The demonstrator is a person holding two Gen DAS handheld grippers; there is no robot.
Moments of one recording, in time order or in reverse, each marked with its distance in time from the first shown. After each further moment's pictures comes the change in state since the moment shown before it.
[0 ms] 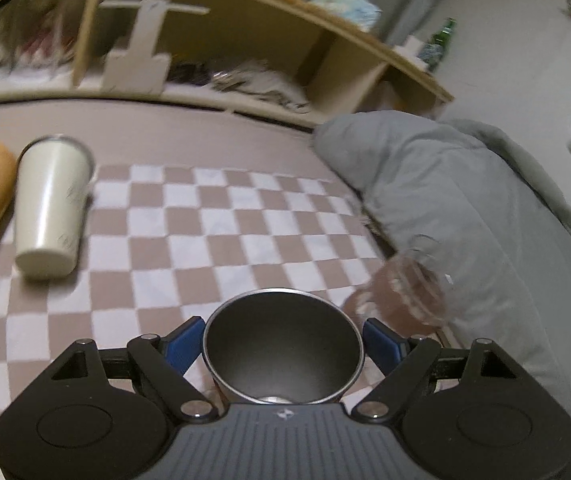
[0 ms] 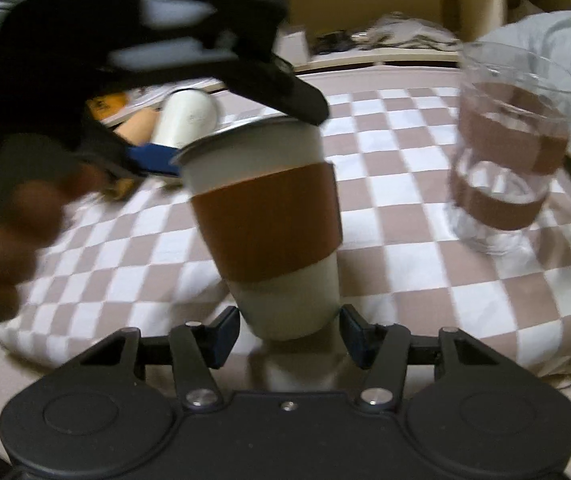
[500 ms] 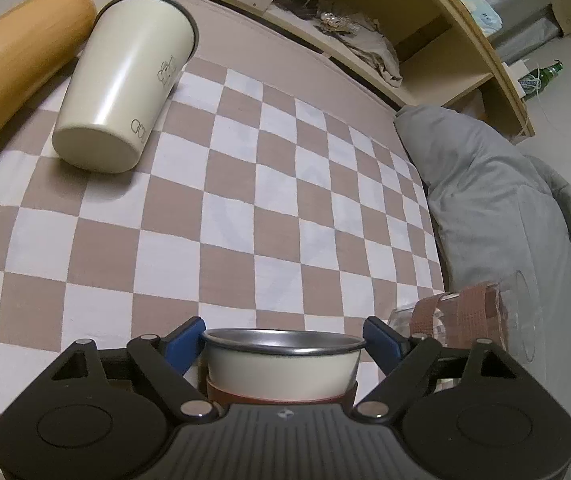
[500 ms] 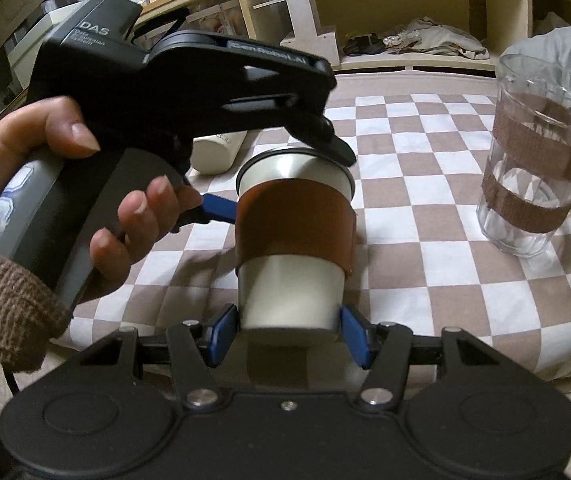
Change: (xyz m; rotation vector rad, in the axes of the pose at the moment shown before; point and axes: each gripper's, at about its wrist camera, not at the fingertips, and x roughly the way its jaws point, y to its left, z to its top) left arm 0.041 0.077 -0.007 -0.359 0.160 0.027; right arm -0.009 0.021 -0.009 -0.064 0.005 0.072
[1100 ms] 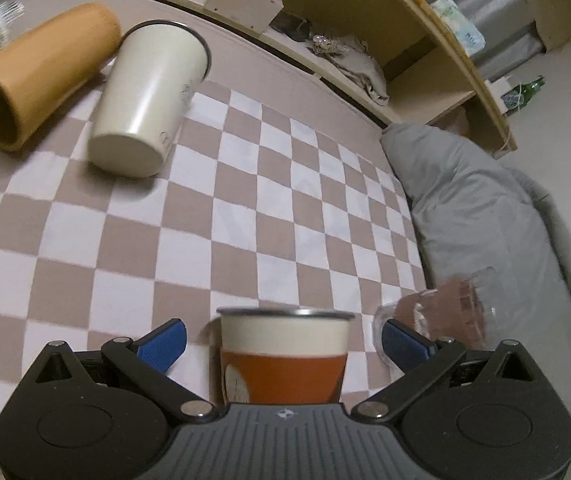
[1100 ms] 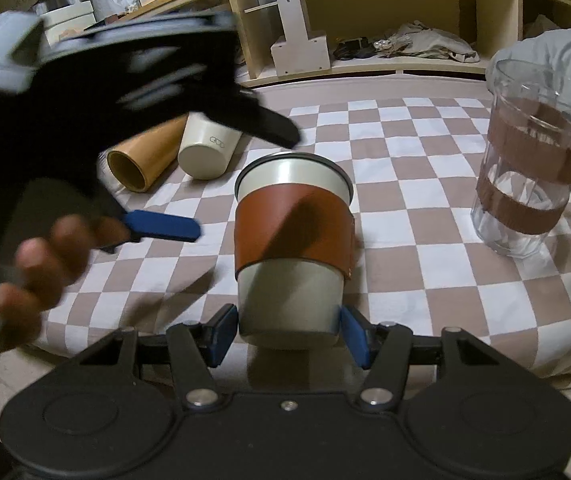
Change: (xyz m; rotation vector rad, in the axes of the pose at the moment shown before) left arm -0.028 0.006 -0.013 -0.001 -0.057 -0.024; right arm -0.001 0.007 0.001 0.012 -0.014 -0.035
